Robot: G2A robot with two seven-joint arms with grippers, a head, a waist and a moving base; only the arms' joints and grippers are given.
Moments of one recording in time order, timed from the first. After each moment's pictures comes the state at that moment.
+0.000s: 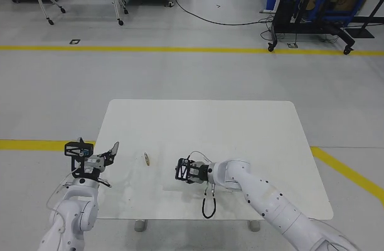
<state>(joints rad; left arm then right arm) 1.72 -1.15 -1.59 -1.82 1.37 0.00 0.00 -1.11 -1.28 0.78 -1.34 -1.44 -0.64 0.19</state>
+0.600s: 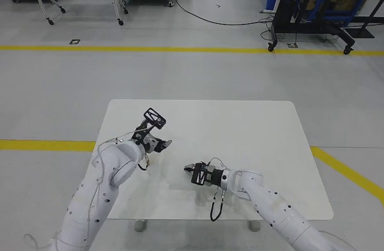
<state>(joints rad) 1.18 -1.19 -1.15 -1.69 1.35 -0.31 -0.76 -1.23 -1.22 0.87 -1.31 -1.63 -0.58 -0.22</state>
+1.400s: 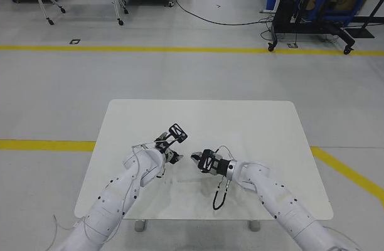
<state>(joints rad) 1.08 -1.24 -0.92 -1.44 1.45 -0.25 -0.73 -1.18 -1.22 0.93 -1.28 -1.51 -0.57 -0.17</state>
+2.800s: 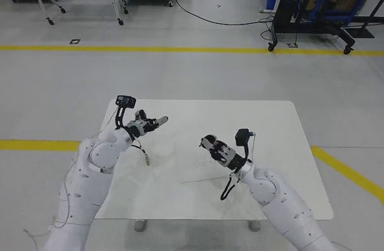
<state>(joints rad) 1.07 -1.23 -1.33 -1.34 0.54 -0.35 -0.64 -1.34 -1.22 1.09 -1.42 -0.58 -0.62 -0.03</state>
